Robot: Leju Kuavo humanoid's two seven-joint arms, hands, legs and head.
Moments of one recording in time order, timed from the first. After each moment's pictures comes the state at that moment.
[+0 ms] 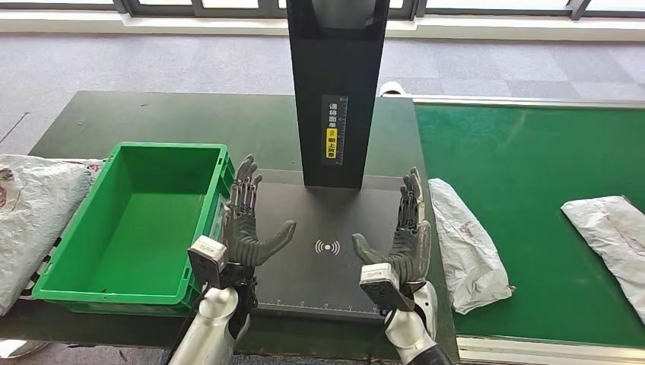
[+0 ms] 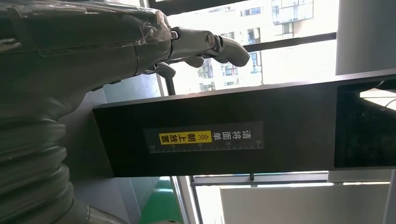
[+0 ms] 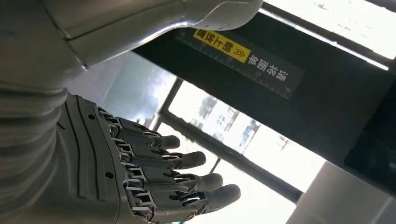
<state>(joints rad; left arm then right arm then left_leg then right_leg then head) -0.20 -0.32 -0.18 -1.12 -0.11 0.02 -0.67 -0.17 0.19 0.42 -1.16 0.32 -0.57 -0.70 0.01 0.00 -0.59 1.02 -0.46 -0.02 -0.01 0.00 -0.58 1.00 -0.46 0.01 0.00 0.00</state>
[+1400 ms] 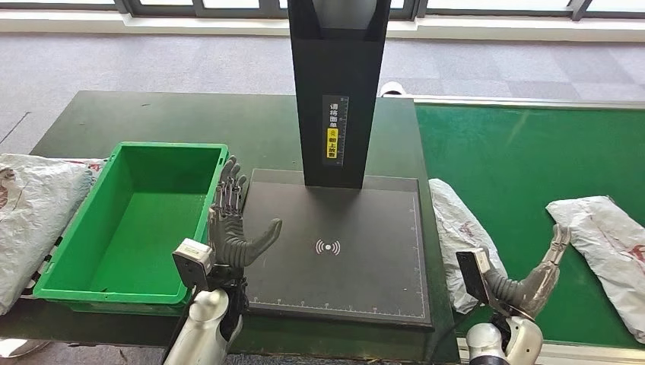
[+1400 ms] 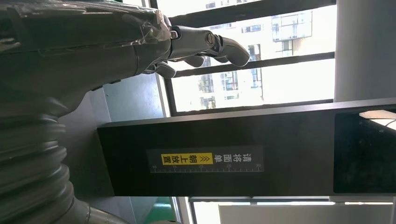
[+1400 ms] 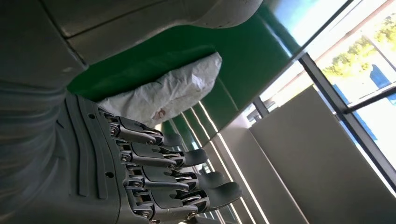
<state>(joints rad) -0.17 -0.32 -0.14 -1.17 -0.11 0.06 -0.67 -0.19 0.24 -0.49 -0.95 0.93 -0.67 -0.46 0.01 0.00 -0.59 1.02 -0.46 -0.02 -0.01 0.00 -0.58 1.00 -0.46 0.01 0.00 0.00</state>
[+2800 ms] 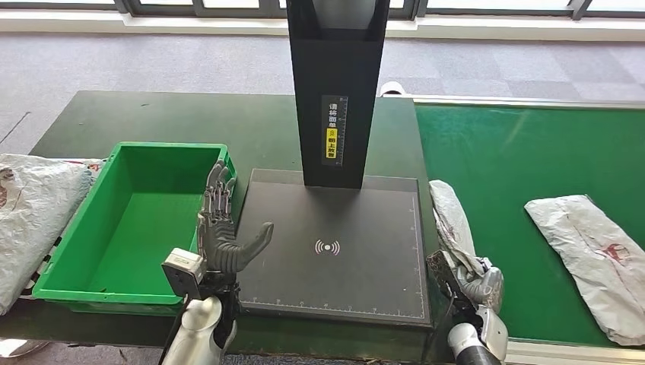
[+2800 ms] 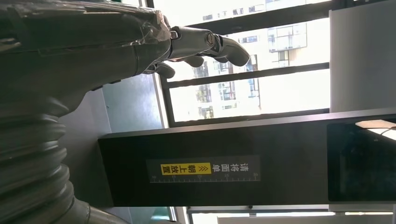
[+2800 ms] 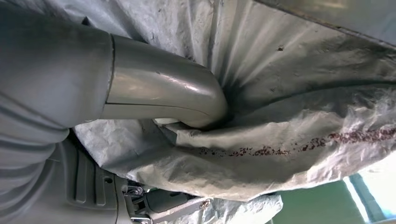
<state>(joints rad) -0.12 -0.32 -0.14 -1.24 -0.12 0.07 -0.67 -0.31 0.14 -0.37 -0.52 1.02 -0.45 -0.17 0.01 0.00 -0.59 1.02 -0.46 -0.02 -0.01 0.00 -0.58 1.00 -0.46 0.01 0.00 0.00</state>
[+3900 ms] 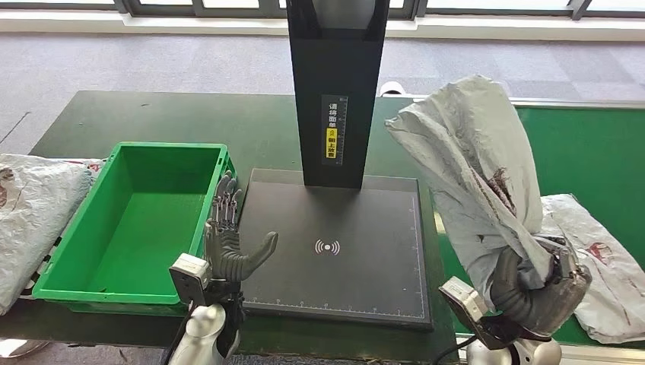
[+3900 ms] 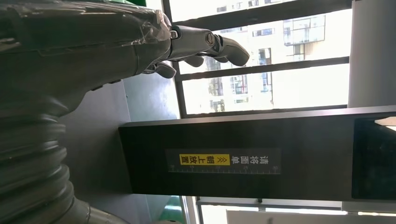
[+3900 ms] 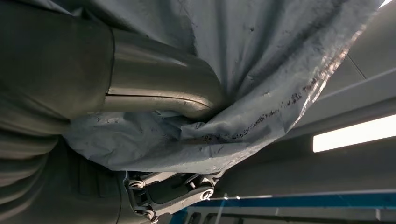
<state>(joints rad) -0.10 -0.31 -0.15 -1.20 -0.09 0.05 -0.67 0.07 0.33 -0.18 -1.67 0.83 -0.70 -0.71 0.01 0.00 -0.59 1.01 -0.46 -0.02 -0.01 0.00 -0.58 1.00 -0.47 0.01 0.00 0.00</state>
